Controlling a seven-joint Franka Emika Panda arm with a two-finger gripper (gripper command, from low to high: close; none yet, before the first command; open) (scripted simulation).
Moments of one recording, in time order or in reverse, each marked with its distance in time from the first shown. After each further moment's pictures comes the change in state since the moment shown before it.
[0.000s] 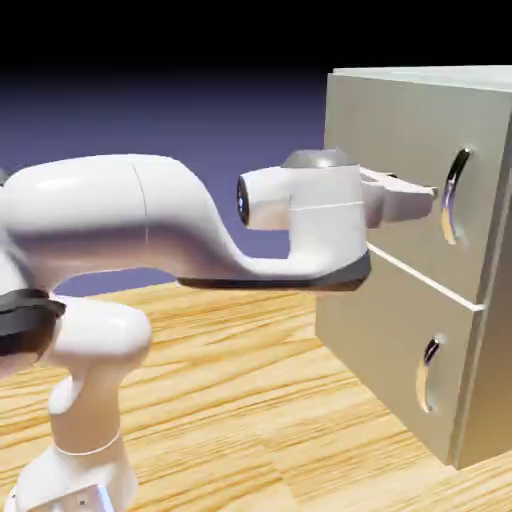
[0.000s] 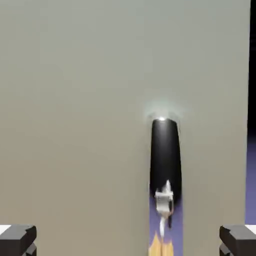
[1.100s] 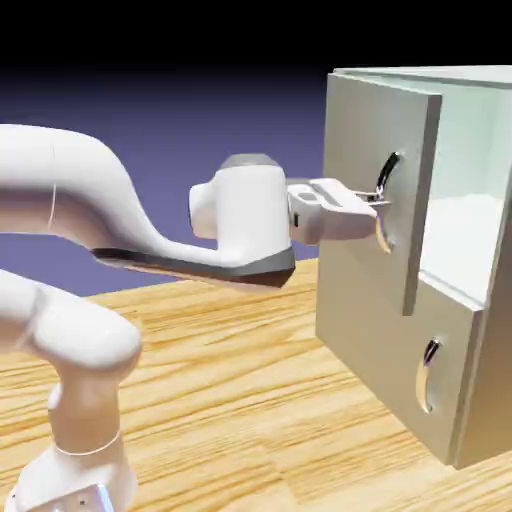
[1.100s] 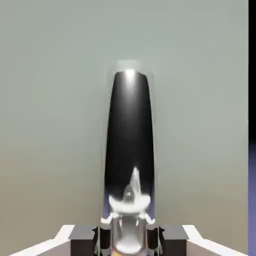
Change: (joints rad) arm -0.541 0.006 0.475 -0.412 0.288 -0.315 0.059
